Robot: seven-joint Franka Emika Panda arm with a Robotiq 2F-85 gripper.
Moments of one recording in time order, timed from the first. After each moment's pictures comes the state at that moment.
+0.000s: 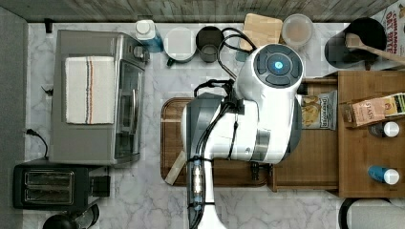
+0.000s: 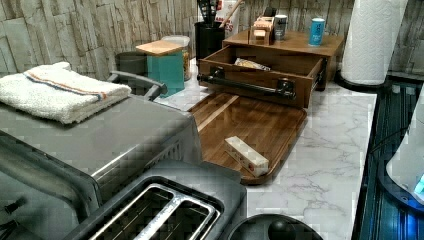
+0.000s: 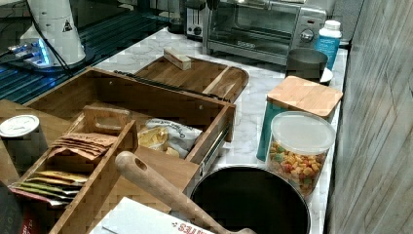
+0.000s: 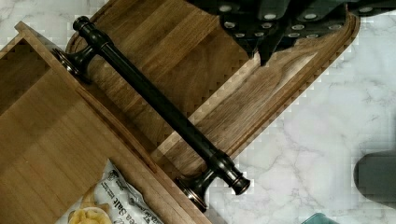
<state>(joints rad) -0.06 0.07 -0.05 -1.87 0.02 0.27 -0.10</state>
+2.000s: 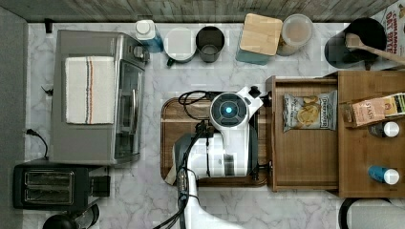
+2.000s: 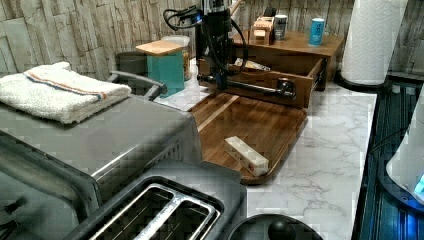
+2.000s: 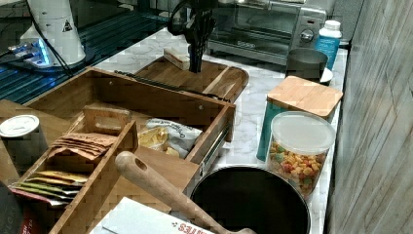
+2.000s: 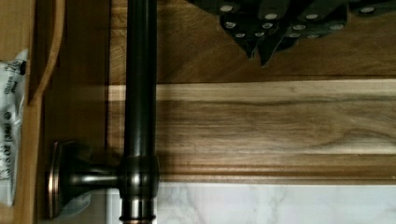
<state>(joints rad) -0.03 0.12 -0.01 -2.28 -0.14 0.76 -0.70</state>
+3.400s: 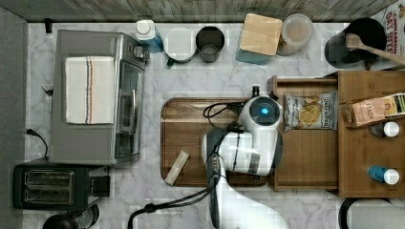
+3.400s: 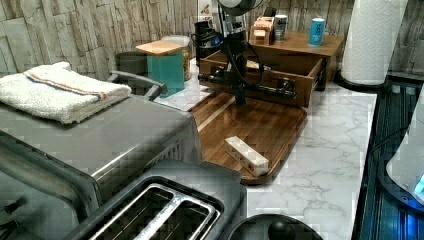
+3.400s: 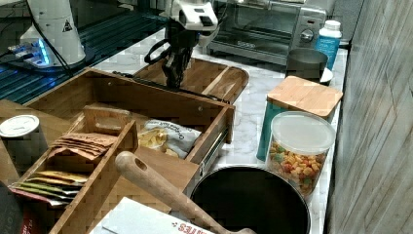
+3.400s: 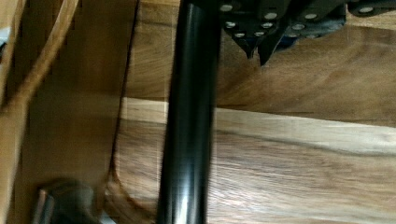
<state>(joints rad) -0.18 0.23 -0.02 -2.29 -0.03 0.80 -1.03</state>
